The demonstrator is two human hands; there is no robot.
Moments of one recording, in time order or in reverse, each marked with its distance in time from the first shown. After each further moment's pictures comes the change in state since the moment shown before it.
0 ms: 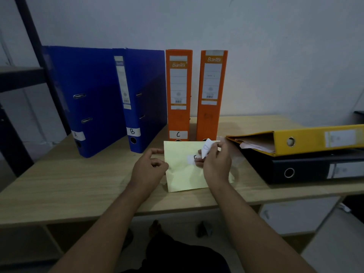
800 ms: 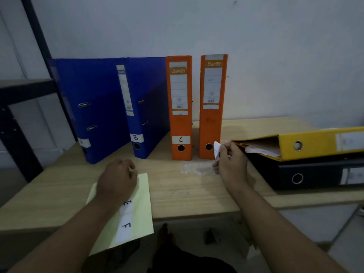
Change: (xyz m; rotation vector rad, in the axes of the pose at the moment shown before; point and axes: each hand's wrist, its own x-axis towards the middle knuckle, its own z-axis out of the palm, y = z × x) left_hand 0.018 -0.042 -0.072 0.869 0.225 0.208; right_hand 0.033 0.007 -0.033 -0.142 -0.104 -0.117
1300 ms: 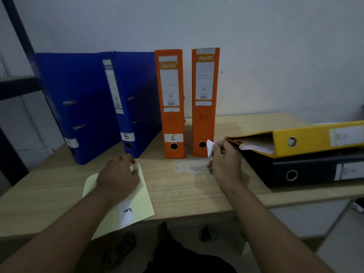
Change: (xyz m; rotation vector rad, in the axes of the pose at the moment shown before) left_hand 0.017 0.024 0.009 0.013 -0.201 -0.023; right_hand 0.001 0.003 -0.002 -0.004 -0.033 -0.004
